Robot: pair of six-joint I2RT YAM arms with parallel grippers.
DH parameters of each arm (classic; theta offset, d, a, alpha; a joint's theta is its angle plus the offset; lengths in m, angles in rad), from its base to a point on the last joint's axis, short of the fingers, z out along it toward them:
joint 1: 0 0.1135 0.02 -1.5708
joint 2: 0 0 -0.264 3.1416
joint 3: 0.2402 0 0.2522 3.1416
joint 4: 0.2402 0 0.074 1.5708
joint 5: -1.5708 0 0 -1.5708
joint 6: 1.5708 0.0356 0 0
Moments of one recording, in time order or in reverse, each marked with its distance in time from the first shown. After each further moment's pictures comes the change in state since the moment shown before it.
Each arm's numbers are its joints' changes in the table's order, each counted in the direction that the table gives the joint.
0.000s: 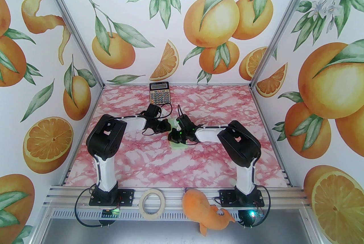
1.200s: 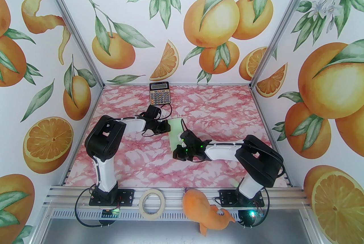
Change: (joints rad) left arm -0.003 -0.039 -0.056 -0.034 0.029 -0.026; right arm 0.126 -0.300 -0.301 0.032 -0.050 0.055
